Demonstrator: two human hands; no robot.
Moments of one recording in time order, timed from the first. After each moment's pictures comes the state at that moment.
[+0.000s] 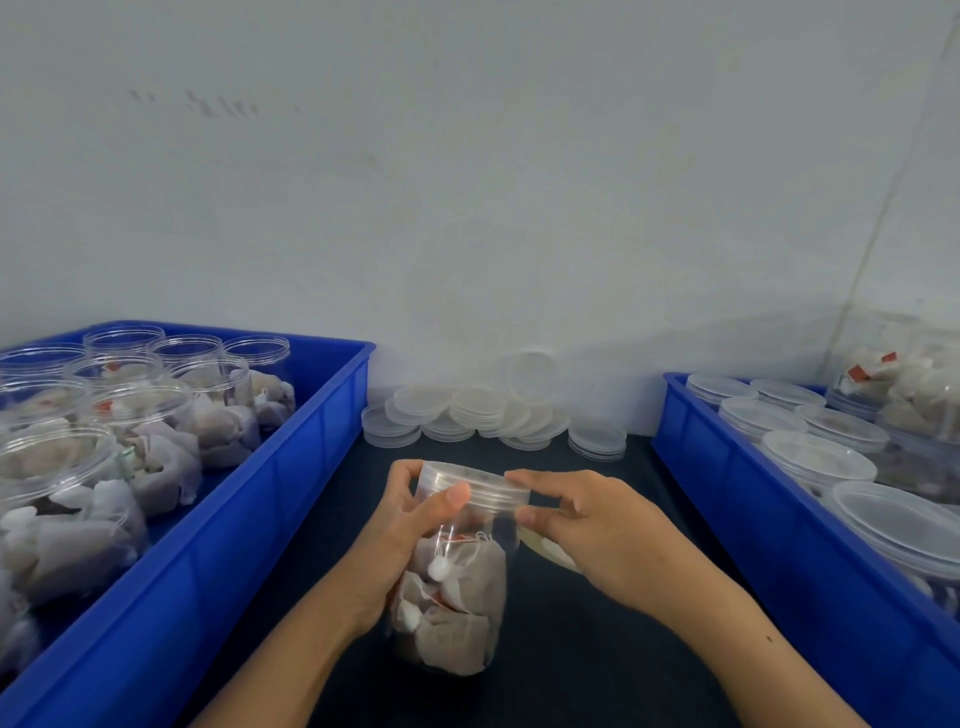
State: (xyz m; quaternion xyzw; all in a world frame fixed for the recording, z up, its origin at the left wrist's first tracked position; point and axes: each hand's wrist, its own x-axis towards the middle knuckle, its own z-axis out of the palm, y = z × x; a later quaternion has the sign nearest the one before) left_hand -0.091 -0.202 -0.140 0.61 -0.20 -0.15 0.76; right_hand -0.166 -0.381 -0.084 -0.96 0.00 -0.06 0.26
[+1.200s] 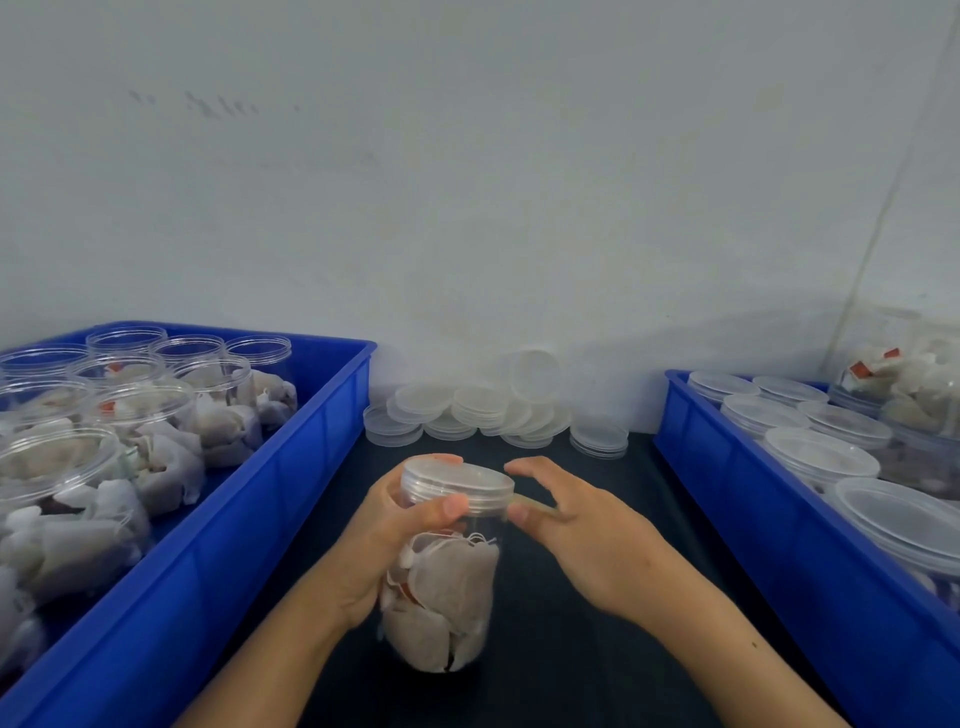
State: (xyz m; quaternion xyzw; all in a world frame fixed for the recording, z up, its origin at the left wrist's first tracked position) left_hand -0.086 -0.191 -0.135 0.62 -0.21 -0.16 0.74; right_hand -0.168 -0.367 -0.086 -0.96 0.03 -0.03 0.28
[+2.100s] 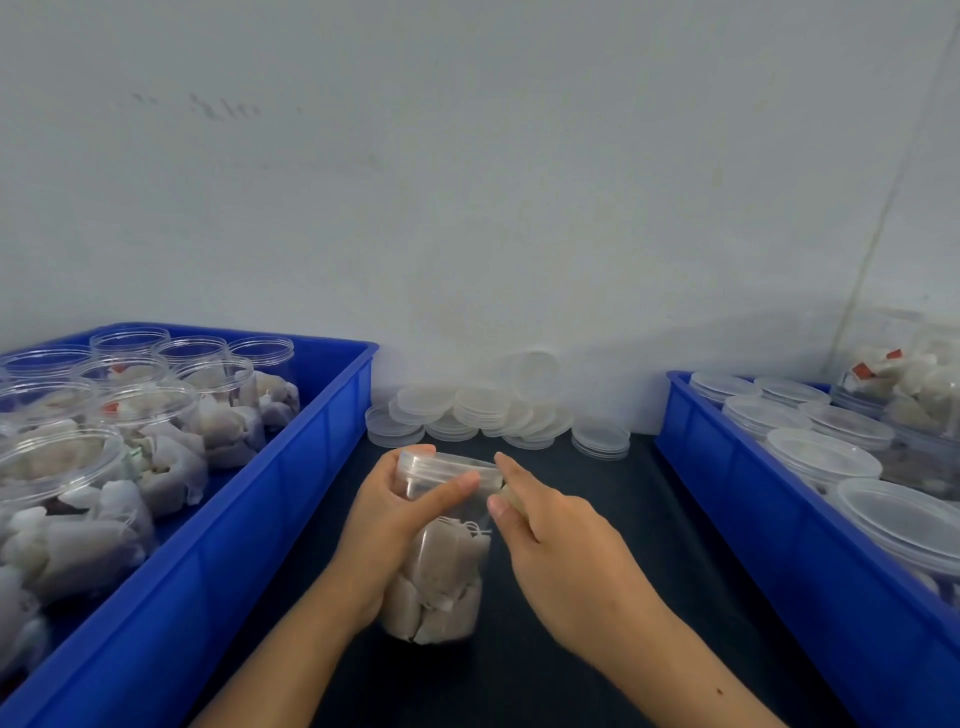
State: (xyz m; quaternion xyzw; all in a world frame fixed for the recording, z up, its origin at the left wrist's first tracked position) left_hand -0.083 -0.200 -0.141 0.67 -0.16 -0.01 0.72; right_hand -0.177 -0.337 -0.090 -0.96 0.02 -0.08 0.28
